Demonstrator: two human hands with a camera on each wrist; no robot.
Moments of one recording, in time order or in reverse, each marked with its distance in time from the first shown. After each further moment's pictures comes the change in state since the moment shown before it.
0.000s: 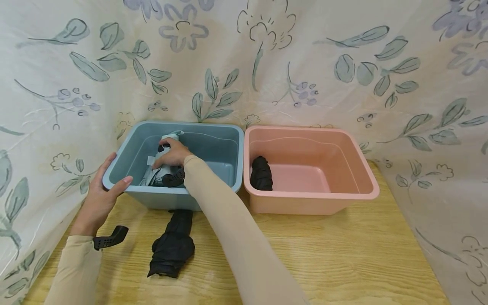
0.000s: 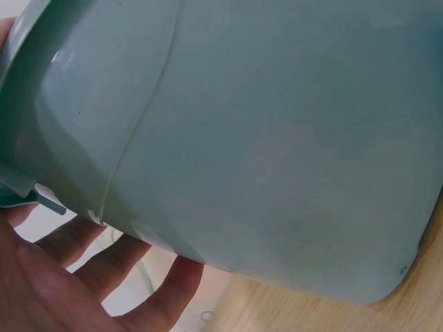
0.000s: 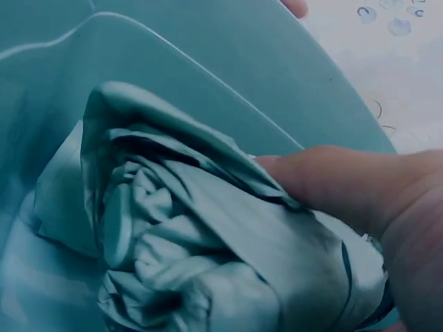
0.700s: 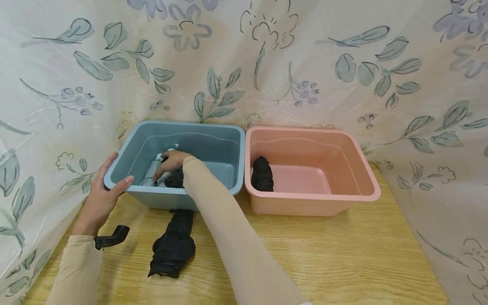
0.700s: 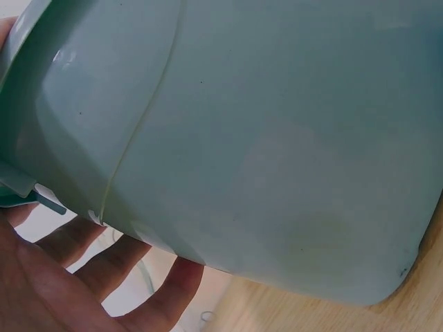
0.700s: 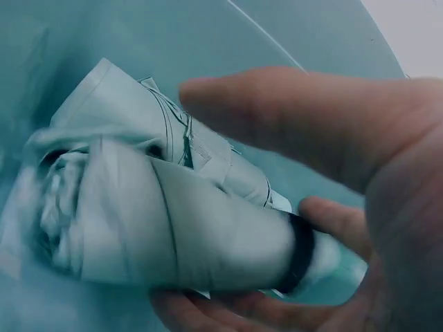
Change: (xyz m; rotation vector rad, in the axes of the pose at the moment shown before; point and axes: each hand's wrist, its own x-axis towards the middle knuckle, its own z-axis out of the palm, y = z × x) left_hand -0.002 -0.004 -0.004 -0.013 -0.021 0.033; right_hand 0.005 0.002 0.006 -0.161 -0.284 0.167
